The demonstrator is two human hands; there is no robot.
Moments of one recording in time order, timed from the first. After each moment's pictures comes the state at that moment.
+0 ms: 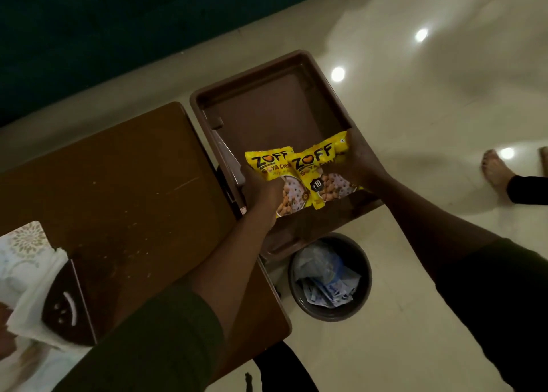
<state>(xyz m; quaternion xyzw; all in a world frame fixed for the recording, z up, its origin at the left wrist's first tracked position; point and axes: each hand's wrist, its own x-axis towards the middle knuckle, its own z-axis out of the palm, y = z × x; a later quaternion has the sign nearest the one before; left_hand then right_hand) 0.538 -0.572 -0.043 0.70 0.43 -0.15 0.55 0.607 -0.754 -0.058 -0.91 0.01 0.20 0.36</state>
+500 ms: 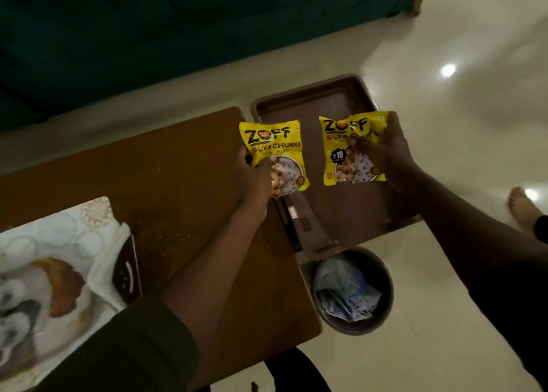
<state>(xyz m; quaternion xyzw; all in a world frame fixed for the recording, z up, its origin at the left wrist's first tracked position) 0.518 -0.473 0.010 0.63 0.40 0.02 0.67 0.617 -0.689 -0.001 -0.86 0.07 0.13 0.48</state>
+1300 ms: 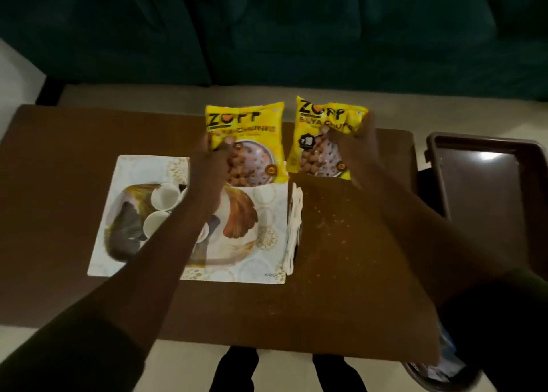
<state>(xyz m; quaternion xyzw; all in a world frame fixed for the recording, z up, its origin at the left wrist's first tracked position) 0.283 -0.128 0.074 0.63 0.46 0.20 0.59 0.456 -0.287 0.054 -0.77 -0.04 0.23 0.60</state>
